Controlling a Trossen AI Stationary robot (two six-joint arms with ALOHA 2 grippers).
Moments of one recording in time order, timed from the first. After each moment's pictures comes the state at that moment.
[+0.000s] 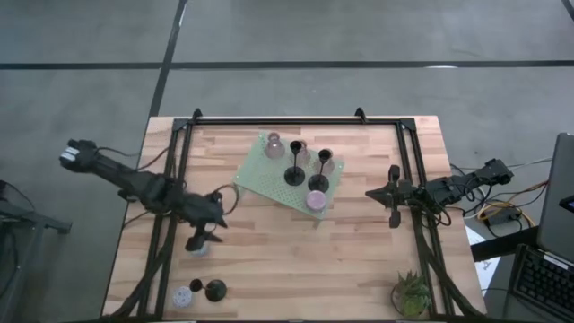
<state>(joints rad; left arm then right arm) -0.40 0.86 0.68 -0.61 0.09 -0.36 0.39 0.04 0.07 -0.16 0.50 0.10</state>
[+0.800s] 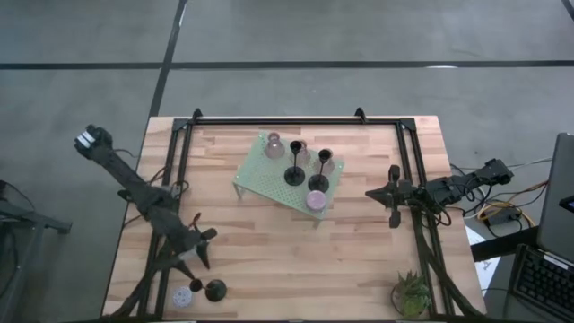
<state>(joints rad) -0.76 0.70 0.23 0.23 0.22 -0.41 0.39 0.03 0.07 -0.16 0.50 0.10</state>
